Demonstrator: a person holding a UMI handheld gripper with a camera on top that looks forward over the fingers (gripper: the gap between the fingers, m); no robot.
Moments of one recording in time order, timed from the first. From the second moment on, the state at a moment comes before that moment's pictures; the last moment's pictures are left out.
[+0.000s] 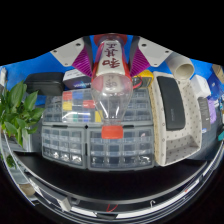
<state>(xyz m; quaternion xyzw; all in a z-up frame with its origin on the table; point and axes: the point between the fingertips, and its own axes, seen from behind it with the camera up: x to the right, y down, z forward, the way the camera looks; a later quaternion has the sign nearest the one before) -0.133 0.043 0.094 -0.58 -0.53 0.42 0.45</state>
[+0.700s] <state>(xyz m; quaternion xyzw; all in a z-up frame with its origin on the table) 0.023 -0.038 0.133 -0.62 -0.56 0.38 0.40</state>
